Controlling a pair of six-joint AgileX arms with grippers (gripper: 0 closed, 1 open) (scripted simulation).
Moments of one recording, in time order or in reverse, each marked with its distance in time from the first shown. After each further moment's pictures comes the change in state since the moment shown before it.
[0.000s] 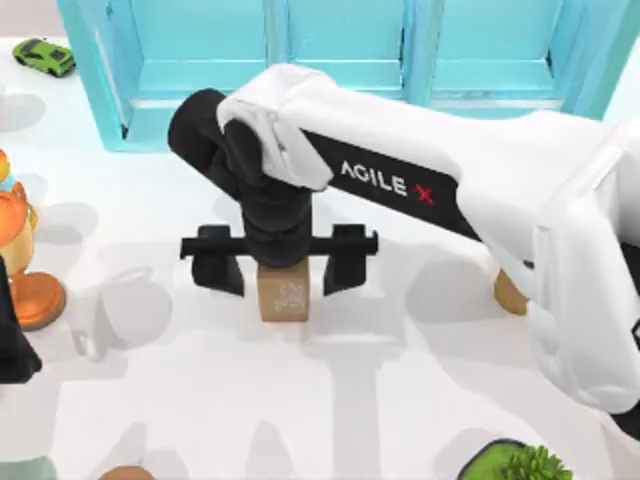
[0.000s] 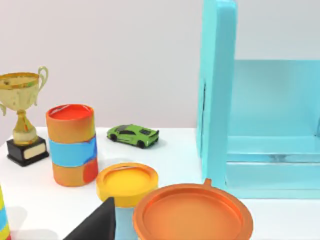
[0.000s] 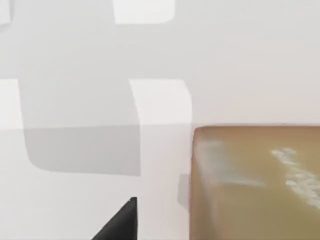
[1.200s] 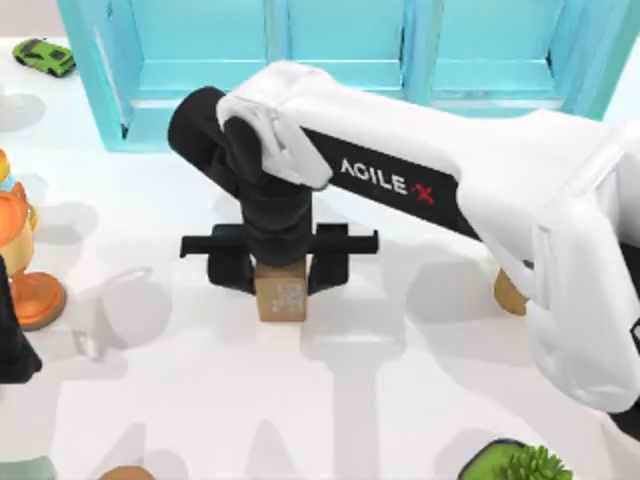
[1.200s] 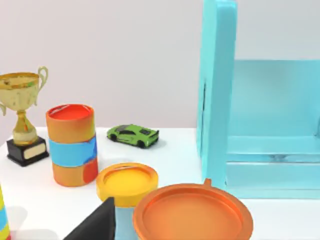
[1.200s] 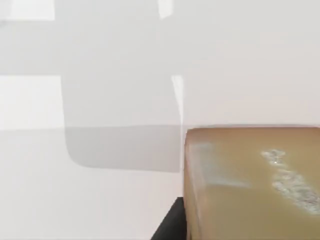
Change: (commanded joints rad) left arm 0.000 0.000 0.000 0.000 0.000 0.000; right arm 0.004 0.007 0.015 -0.014 -0.001 0.002
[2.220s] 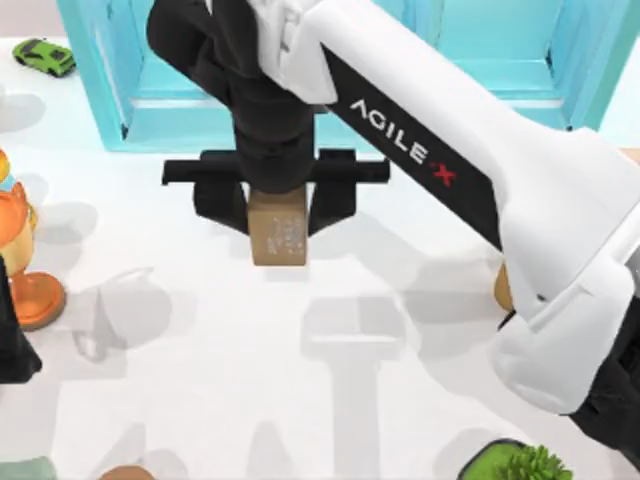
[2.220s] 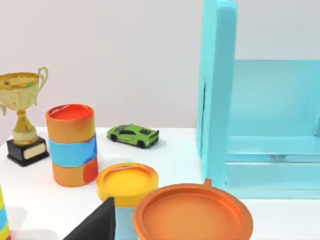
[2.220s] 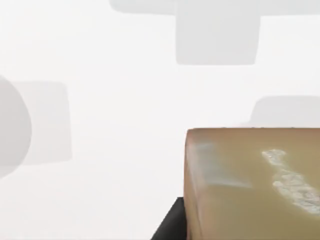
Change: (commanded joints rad) left arm 0.000 0.000 0.000 0.000 0.000 0.000; right arm -0.004 0.145 0.675 -0.521 0.002 -0.001
